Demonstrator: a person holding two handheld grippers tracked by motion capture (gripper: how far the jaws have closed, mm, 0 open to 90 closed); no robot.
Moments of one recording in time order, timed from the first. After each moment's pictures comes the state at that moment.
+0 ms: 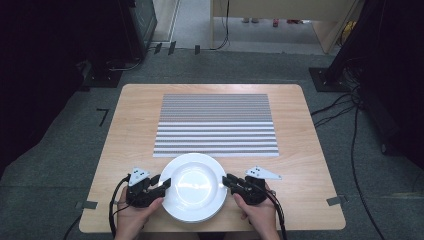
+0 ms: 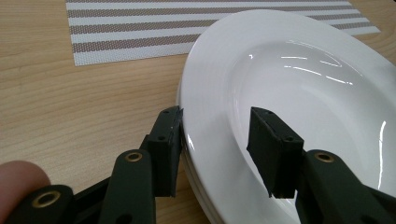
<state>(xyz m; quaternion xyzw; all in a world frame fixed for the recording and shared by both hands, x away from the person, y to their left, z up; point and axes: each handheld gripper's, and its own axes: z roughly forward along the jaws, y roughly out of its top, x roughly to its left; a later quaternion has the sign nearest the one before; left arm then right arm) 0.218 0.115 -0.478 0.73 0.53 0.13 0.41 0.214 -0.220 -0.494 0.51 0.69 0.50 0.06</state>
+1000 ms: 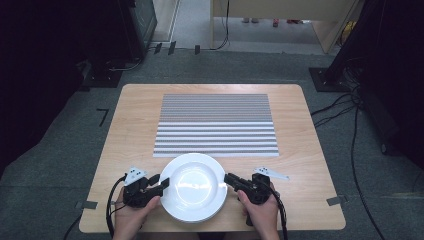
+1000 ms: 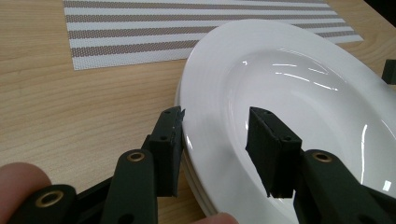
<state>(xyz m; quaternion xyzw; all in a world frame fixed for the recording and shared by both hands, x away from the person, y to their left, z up) 0.218 0.121 -0.473 0.73 0.52 0.11 0.43 0.215 -0.232 -0.500 0.57 0.61 0.55 -0.01</state>
